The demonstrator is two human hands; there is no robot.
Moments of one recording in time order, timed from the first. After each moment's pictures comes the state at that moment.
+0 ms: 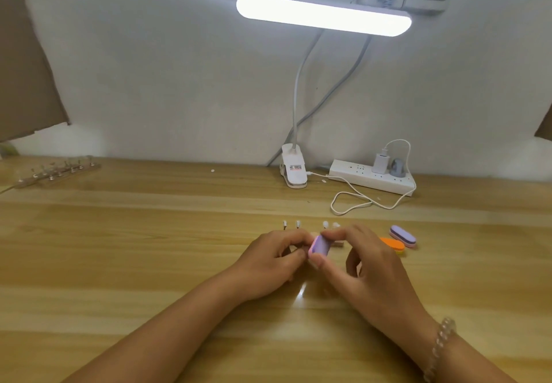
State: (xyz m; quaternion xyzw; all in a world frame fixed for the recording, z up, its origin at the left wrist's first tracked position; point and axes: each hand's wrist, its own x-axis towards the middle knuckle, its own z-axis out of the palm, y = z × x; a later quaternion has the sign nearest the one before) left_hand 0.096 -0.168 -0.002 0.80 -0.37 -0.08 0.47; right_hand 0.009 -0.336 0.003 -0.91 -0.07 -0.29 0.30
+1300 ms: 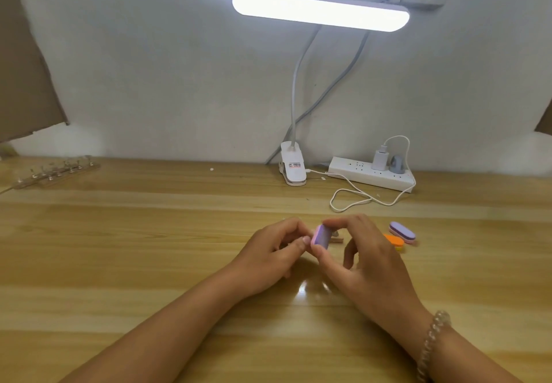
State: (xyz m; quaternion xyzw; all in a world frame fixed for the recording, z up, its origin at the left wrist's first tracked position) left_hand 0.094 -0.167 0.000 0.76 -0.37 -0.07 0.54; right_hand 0.011 -0.331 0.007 -0.89 -0.05 -0.33 0.30
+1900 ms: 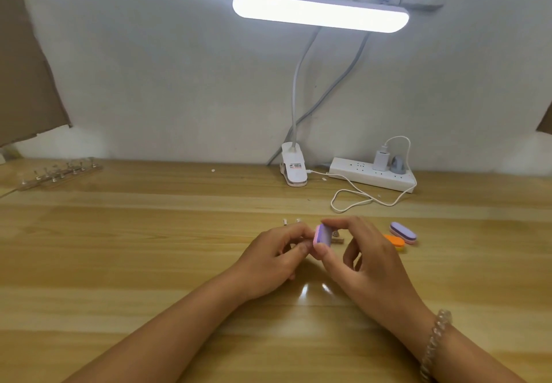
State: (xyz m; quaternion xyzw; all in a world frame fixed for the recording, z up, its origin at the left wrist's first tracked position) left_hand 0.092 -0.168 0.000 0.78 -0.39 -0.05 0.49; right_hand 0.010 -0.333 0.008 -0.88 -0.06 -0.32 0.35
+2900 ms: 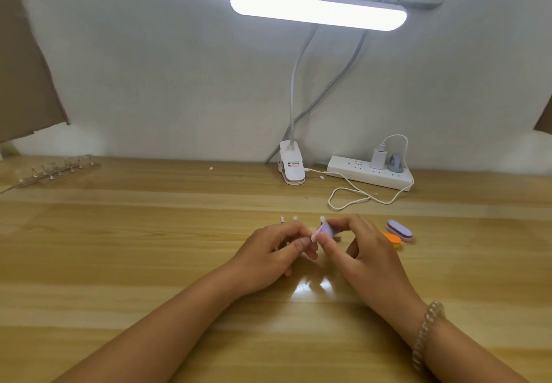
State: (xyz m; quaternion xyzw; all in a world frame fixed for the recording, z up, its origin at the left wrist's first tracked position) left_hand 0.093 -0.168 0.001 0.78 -0.38 -0.06 0.49; right_hand 0.017 -0.340 0.004 -0.89 -0.02 -0.29 0.36
